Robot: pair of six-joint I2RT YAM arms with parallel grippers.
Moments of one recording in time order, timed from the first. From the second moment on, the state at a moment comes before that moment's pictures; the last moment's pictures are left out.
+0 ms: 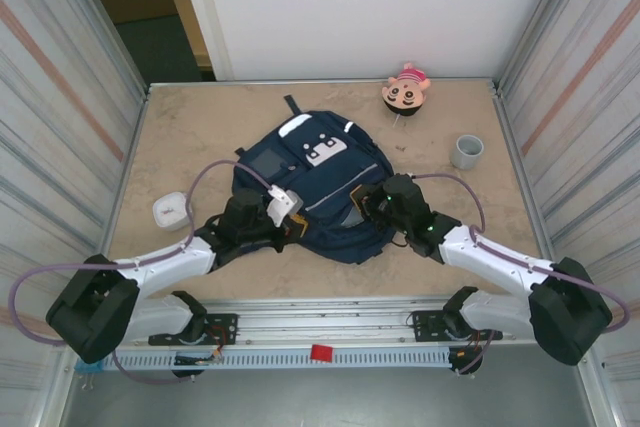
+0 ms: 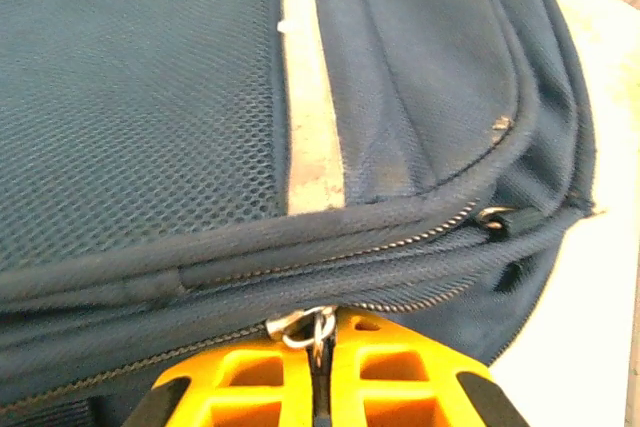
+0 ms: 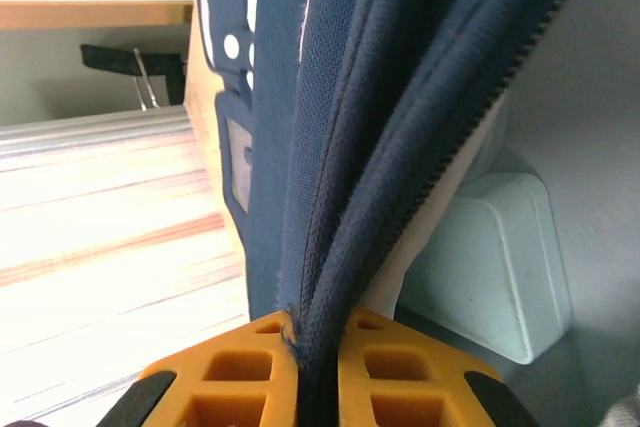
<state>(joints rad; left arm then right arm) -0.67 1.20 0.43 0.21 0.41 -0.02 0.71 1.15 0.57 0.08 -0.01 1.55</state>
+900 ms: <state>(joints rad) -0.68 1.12 0.60 -0.03 0.36 0.57 0.36 1.32 0.91 -0.34 -0.59 0.82</state>
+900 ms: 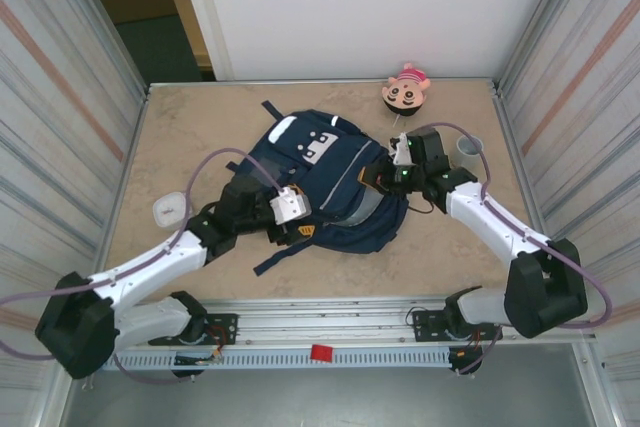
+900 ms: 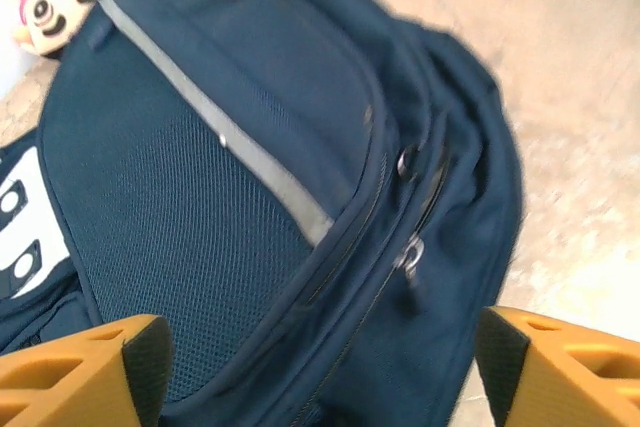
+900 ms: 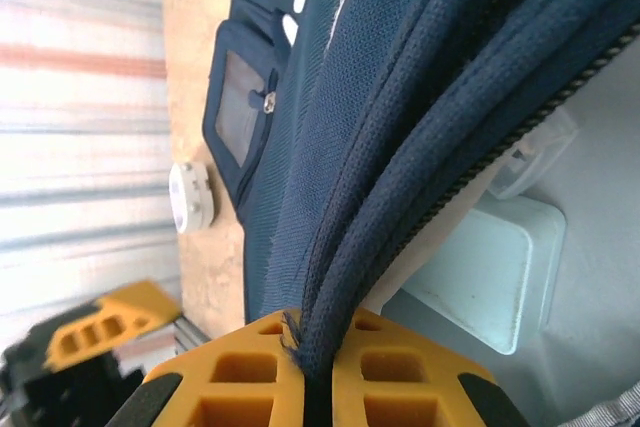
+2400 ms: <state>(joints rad) -0.63 1.47 0.75 0.04 0.57 0.26 1.02 1.32 1.00 -0.64 0.35 0.89</state>
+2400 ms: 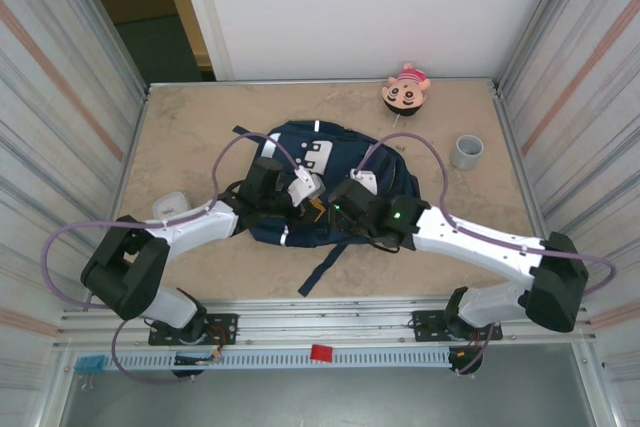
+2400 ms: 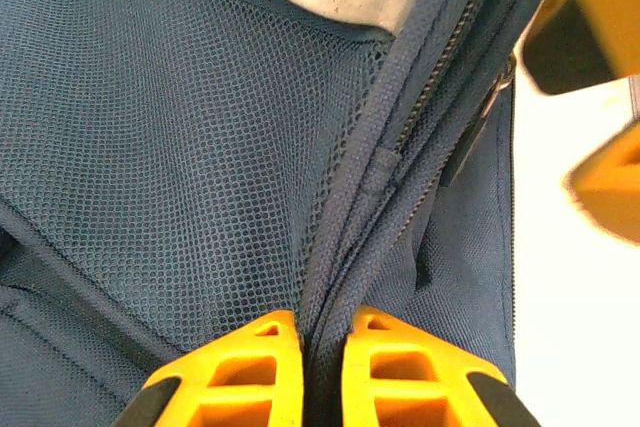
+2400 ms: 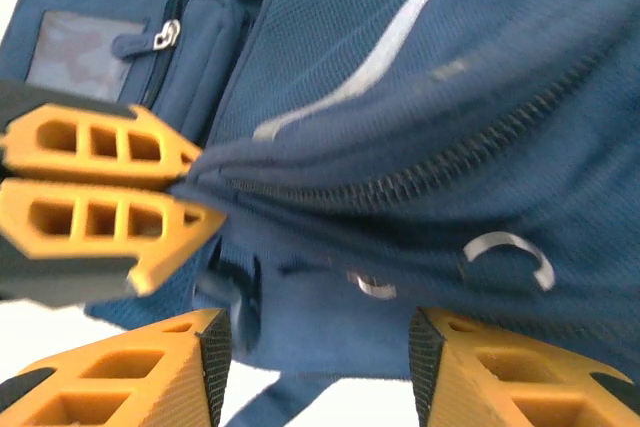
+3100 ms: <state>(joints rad) -0.62 1.46 0.75 0.05 0.57 0.26 0.97 1.40 0.99 -0.64 0.47 0.96</state>
